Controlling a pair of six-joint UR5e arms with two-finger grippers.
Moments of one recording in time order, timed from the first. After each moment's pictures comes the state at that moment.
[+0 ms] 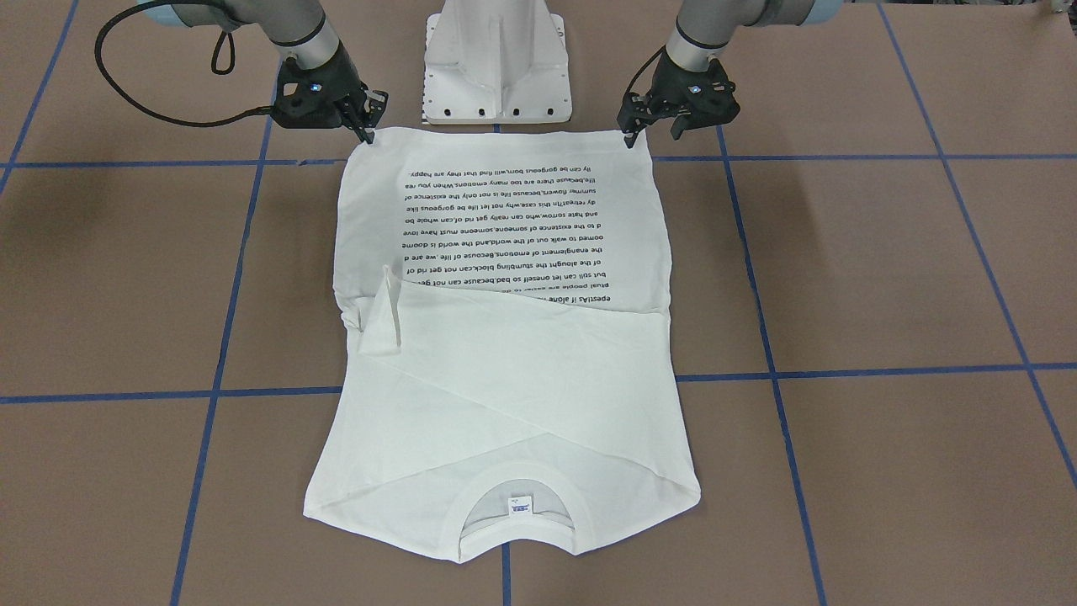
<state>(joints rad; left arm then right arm) -0.21 -1.64 -2.12 -1.83 -1.74 -1.72 0.26 -1.46 2.14 -1.33 1.83 1.59</state>
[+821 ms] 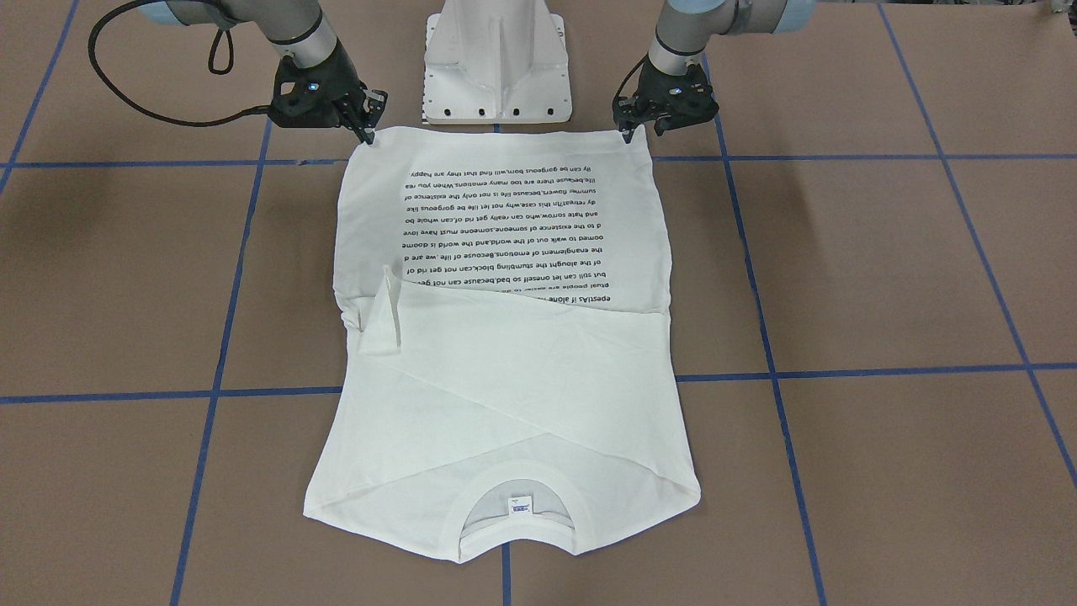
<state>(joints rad) -0.14 -1.65 -2.07 -1.83 -1.72 -1.76 0.27 -1.46 2.14 -1.32 1.83 1.59</state>
